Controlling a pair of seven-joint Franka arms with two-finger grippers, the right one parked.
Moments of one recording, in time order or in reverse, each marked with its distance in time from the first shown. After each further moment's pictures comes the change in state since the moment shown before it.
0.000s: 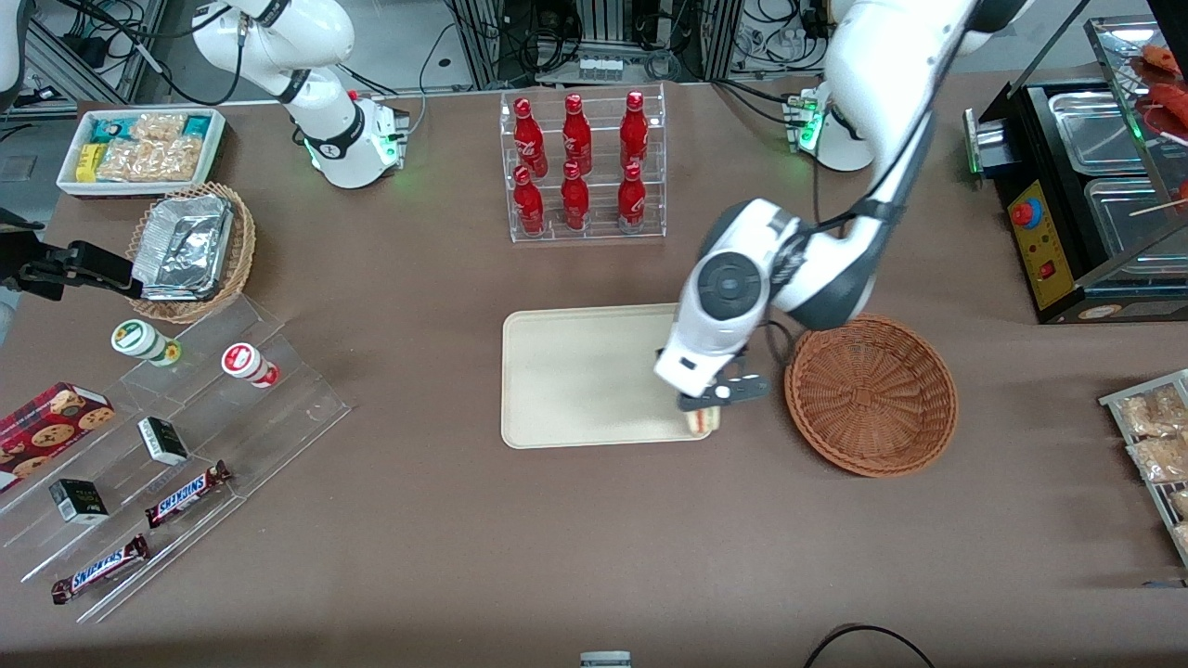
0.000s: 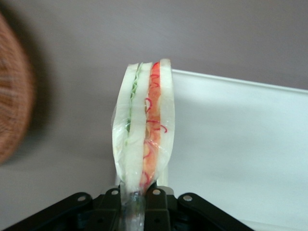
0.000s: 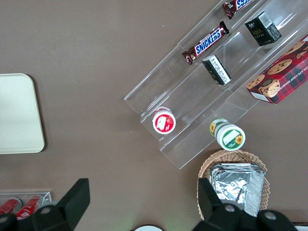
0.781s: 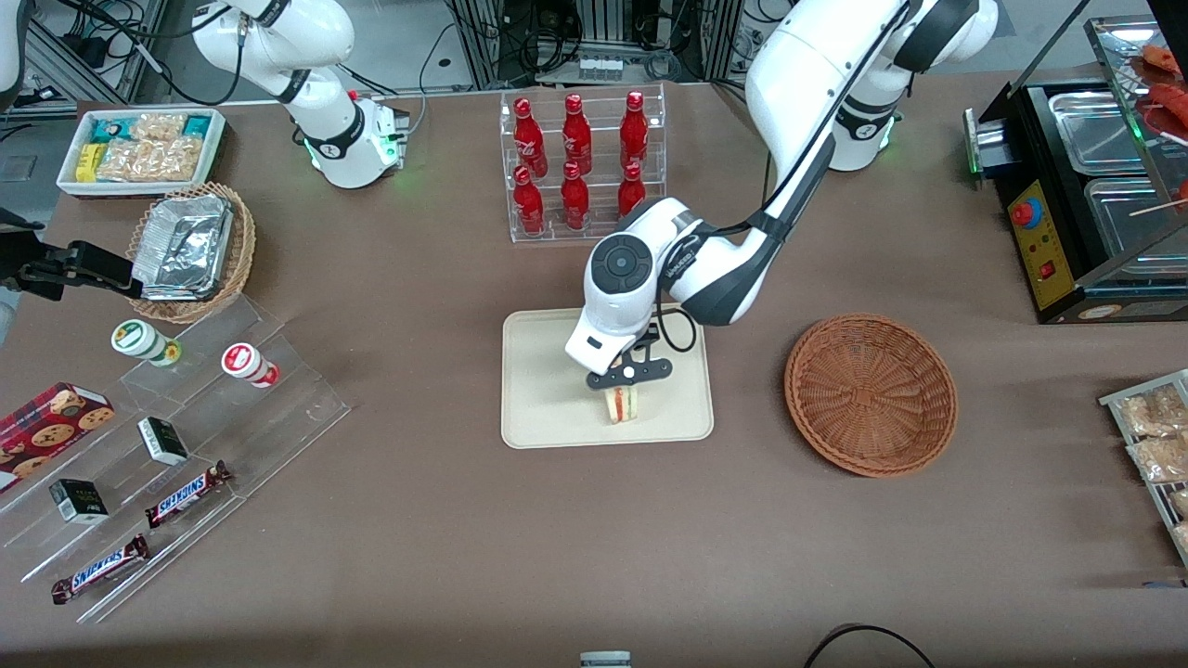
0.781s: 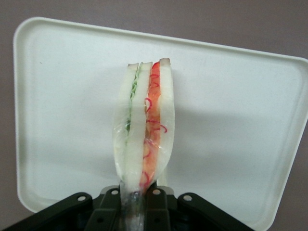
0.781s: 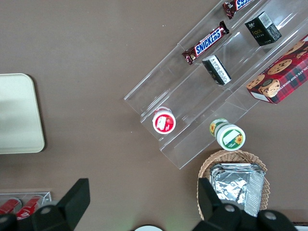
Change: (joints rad) arm -0.153 0.135 0.003 0.086 0.001 0.128 -0.132
